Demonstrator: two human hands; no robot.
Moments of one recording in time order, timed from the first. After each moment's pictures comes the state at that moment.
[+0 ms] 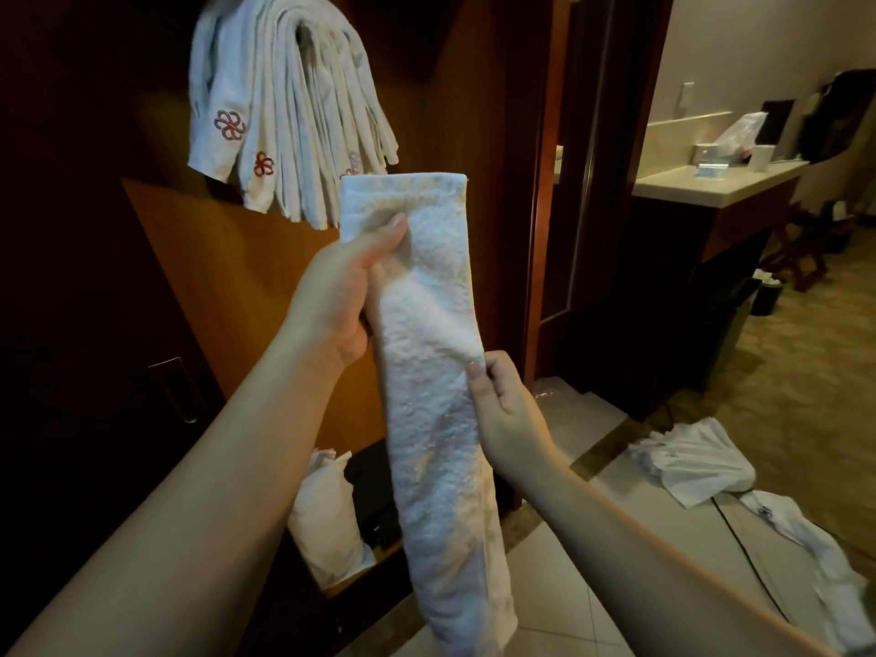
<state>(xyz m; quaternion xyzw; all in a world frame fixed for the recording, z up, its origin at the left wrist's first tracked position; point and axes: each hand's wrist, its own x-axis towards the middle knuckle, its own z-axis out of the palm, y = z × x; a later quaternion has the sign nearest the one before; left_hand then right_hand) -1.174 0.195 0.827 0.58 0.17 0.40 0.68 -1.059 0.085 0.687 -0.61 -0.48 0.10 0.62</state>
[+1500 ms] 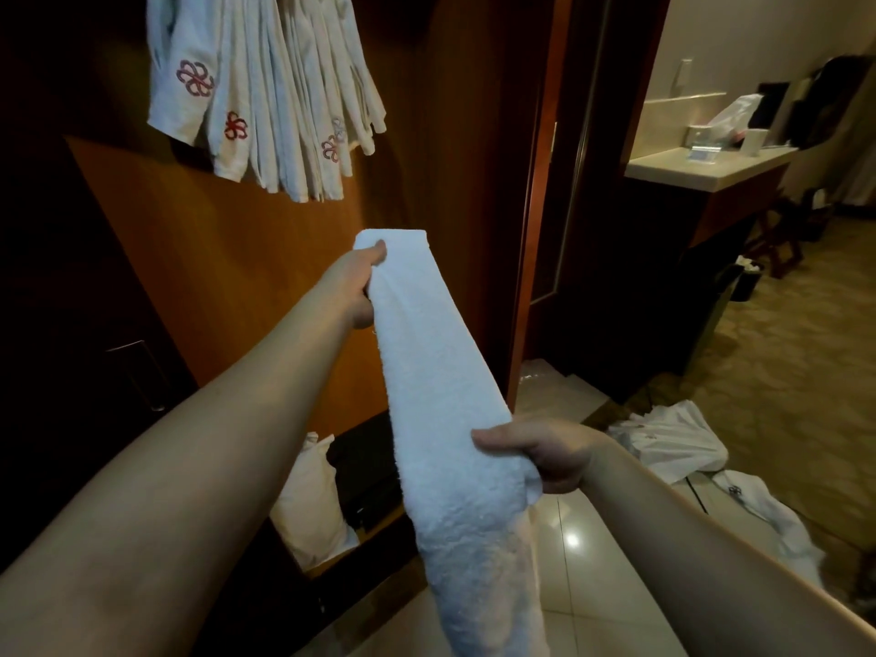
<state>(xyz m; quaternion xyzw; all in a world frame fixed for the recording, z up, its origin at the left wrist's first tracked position) -1.105 0.301 0.780 0.46 0.42 0.28 0.73 -1.006 0.068 0.677 -0.46 -0.36 0.69 0.44</state>
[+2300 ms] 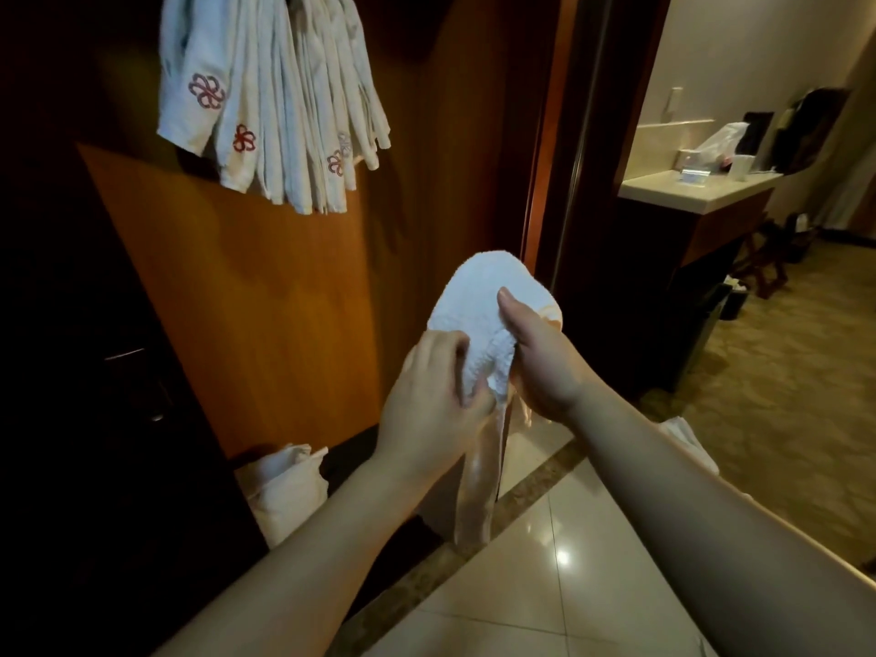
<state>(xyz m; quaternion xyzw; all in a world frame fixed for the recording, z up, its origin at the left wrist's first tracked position) -1.132 0.182 0.690 0.85 0.20 0.42 0.23 -1.004 0.114 0.740 -0.52 -0.34 0.42 0.66</state>
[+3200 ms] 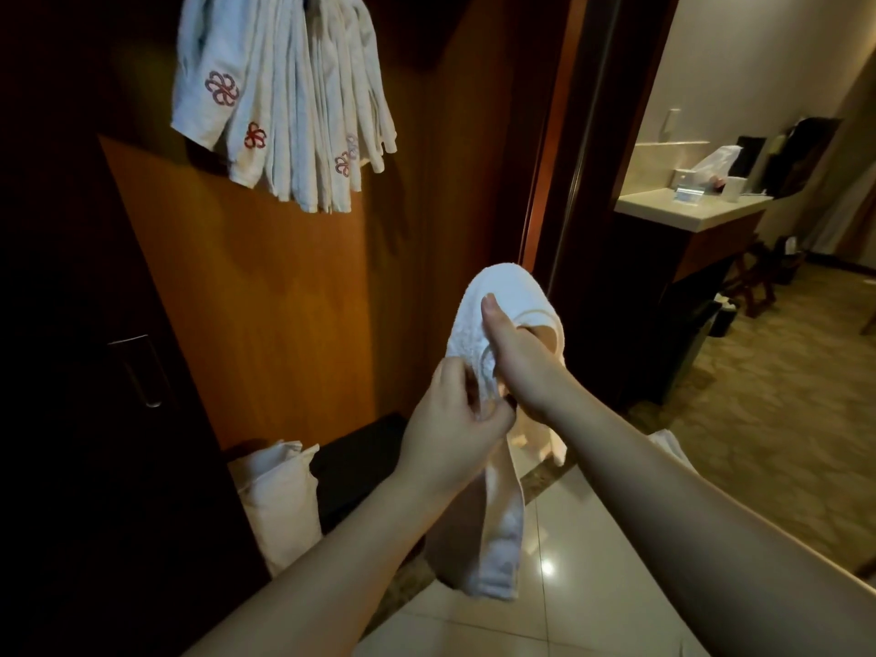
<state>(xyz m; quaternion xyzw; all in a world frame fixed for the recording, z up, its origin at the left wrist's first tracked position) -1.129 0.153 0.678 0.80 0.20 0.41 0.39 -1.029 0.111 0.746 -0.72 -0.36 0.26 0.53</state>
